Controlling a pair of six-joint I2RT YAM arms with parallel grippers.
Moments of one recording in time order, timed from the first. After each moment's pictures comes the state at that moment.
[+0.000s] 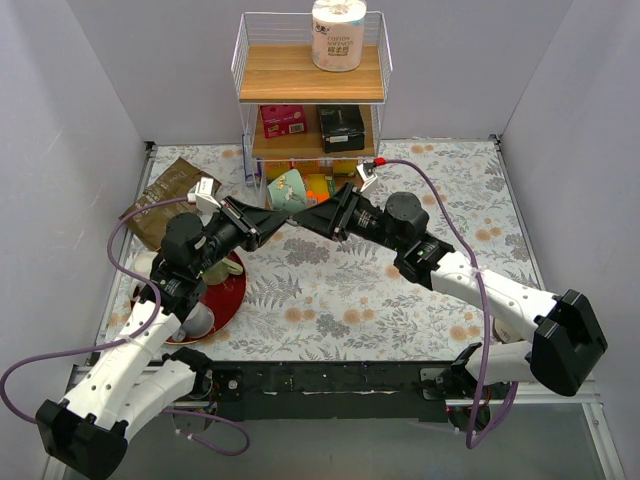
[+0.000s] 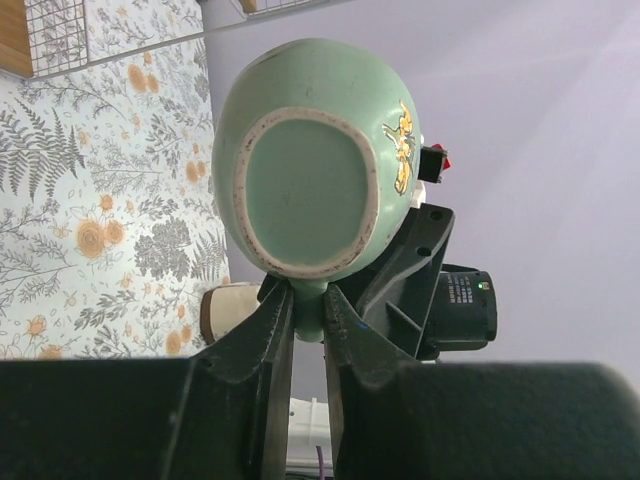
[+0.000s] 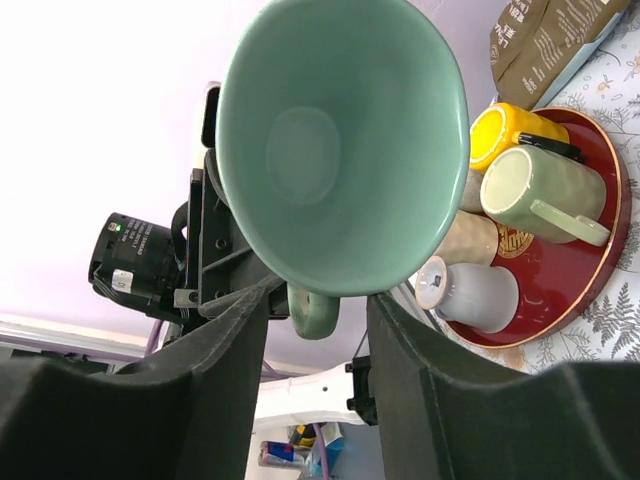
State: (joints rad) left arm -0.44 0.83 0.78 0.01 0.31 -1.33; right arm 0.81 1.30 0.94 0.41 -0.34 1.21
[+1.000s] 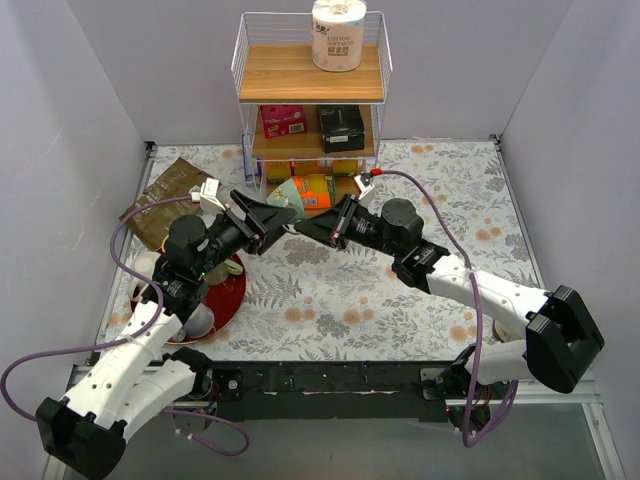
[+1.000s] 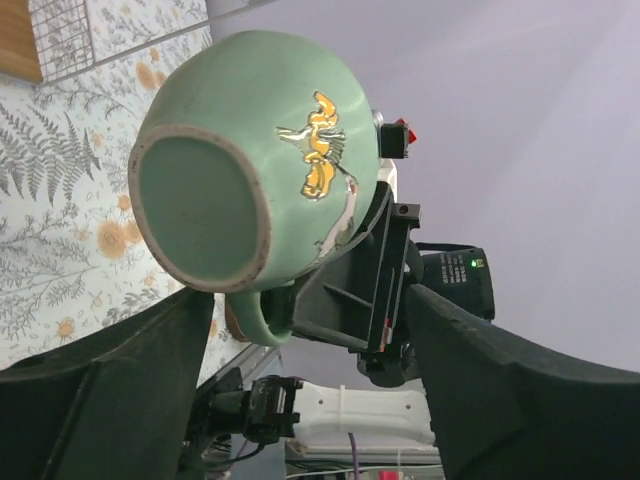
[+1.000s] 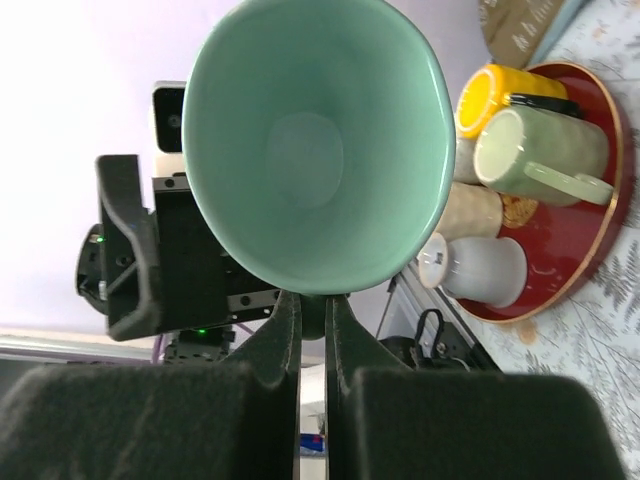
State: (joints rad) left arm -0.45 0.82 0.75 0.06 0.32 -1.26; right arm 0.80 1.33 0.88 0.49 -0.36 1.32
